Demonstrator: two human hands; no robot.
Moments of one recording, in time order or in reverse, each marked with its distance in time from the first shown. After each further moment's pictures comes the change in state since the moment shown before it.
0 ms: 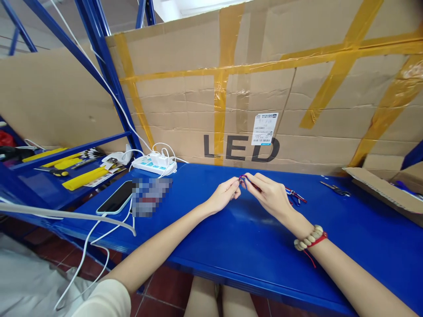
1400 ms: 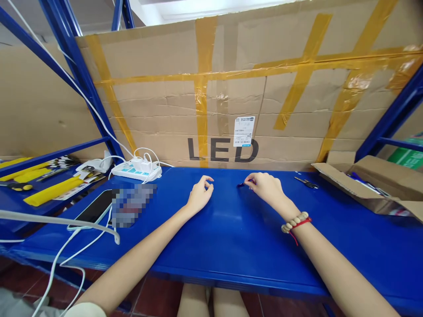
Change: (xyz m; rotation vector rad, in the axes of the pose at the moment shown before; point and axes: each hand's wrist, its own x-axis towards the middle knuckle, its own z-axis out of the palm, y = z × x) left_hand 0.004 -0.014 -0.018 0.570 0.359 -0.187; right_hand 0.007 0.038 -0.020 -0.212 -0.470 0.563
